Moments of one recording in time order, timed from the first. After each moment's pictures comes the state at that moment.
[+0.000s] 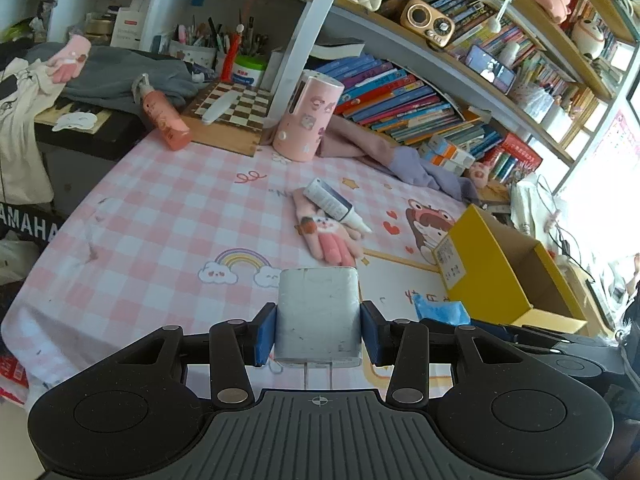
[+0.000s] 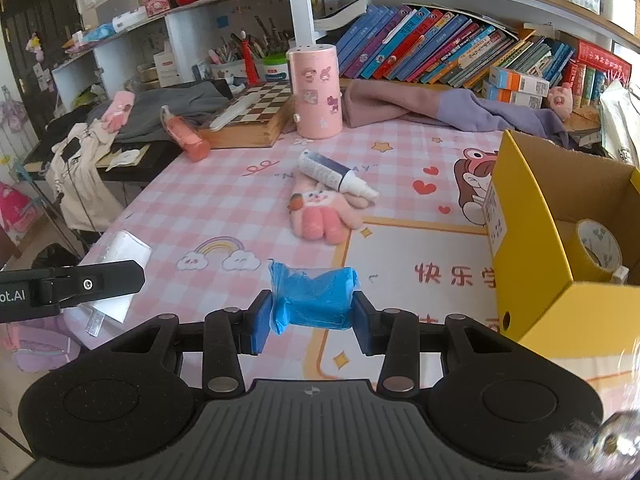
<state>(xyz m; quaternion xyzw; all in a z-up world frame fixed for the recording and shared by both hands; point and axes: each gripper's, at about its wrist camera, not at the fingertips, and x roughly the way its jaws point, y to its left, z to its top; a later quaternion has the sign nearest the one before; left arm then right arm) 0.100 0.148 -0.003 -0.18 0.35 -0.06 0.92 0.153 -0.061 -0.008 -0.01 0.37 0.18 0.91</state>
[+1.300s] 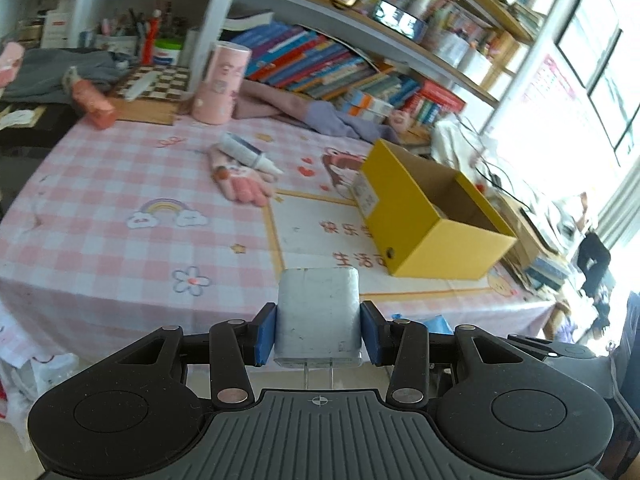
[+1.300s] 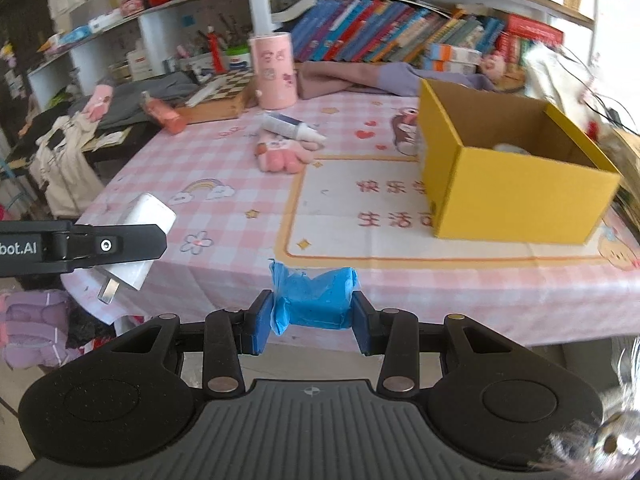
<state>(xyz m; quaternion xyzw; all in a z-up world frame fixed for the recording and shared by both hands) 0.039 0.095 -0.003 -0.14 0.37 -0.17 0.90 0.036 -0.104 -0.014 0.00 0.38 0.11 0.92</state>
